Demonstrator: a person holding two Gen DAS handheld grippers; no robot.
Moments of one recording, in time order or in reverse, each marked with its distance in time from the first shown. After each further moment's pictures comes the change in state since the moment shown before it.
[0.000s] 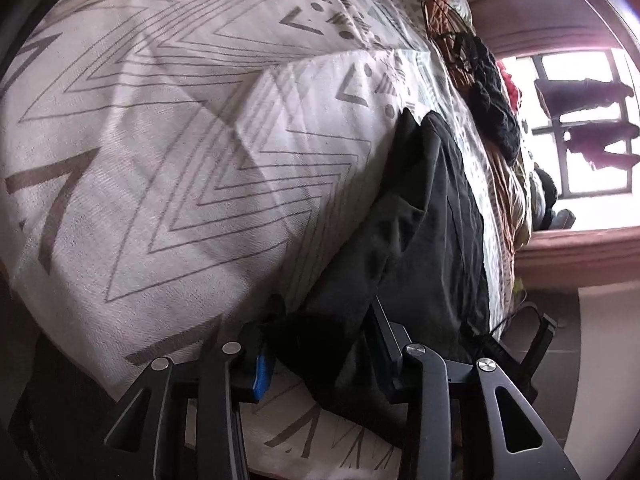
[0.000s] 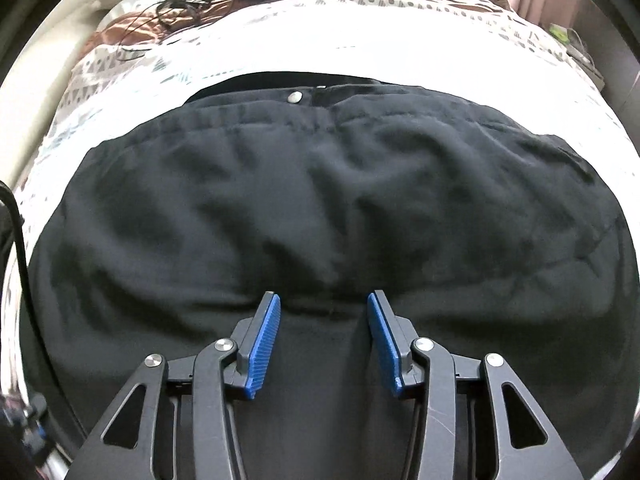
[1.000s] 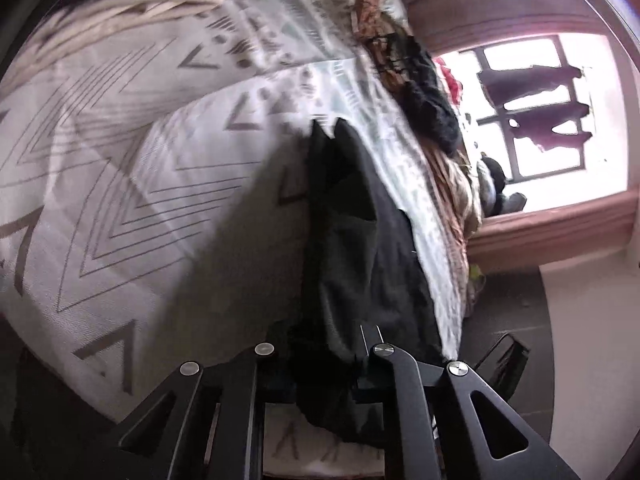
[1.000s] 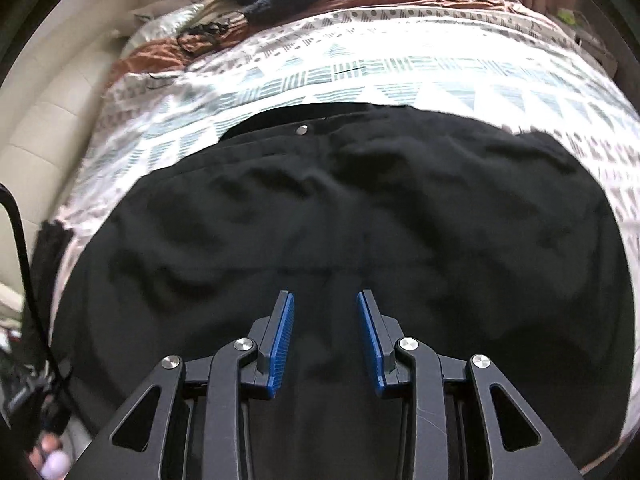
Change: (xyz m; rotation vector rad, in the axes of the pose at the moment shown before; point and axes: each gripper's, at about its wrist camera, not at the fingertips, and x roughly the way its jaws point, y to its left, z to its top) left arm -0.034 -0.047 -0.007 0.106 -0.044 -0.188; right arm -0.056 -0.032 -0.011 0.050 -0.022 0.192
